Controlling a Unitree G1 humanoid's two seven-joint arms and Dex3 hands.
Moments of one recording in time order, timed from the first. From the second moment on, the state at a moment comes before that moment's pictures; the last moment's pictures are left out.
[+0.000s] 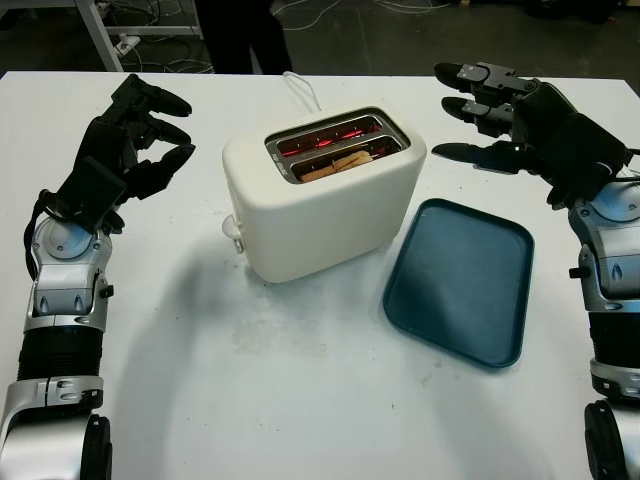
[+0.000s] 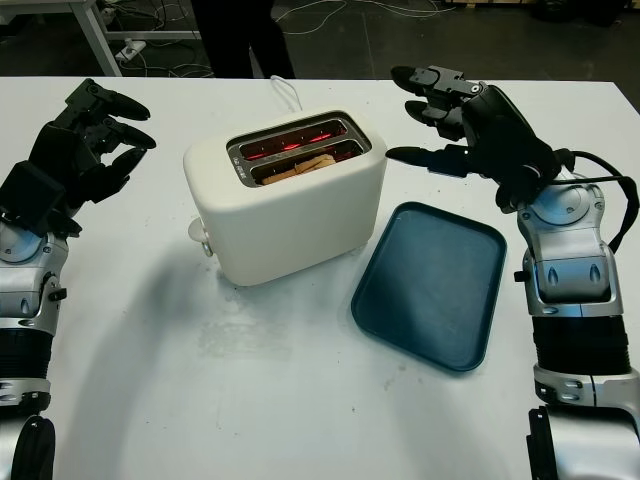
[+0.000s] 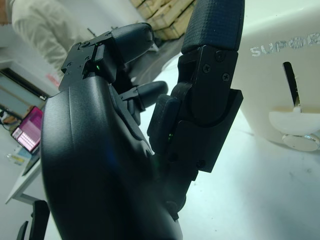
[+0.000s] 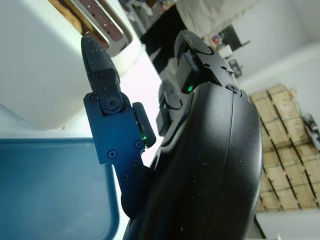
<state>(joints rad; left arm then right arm) -0.50 0.41 0.18 0.30 -0.11 -0.23 -0.31 -0.58 -0.54 -0.07 0.04 -0.01 0.20 0.46</state>
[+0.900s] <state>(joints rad) -0.50 0.41 0.18 0.30 -0.11 -0.24 -0.31 -0.58 -0.54 -0.06 0.04 -0.03 0.20 0.45</state>
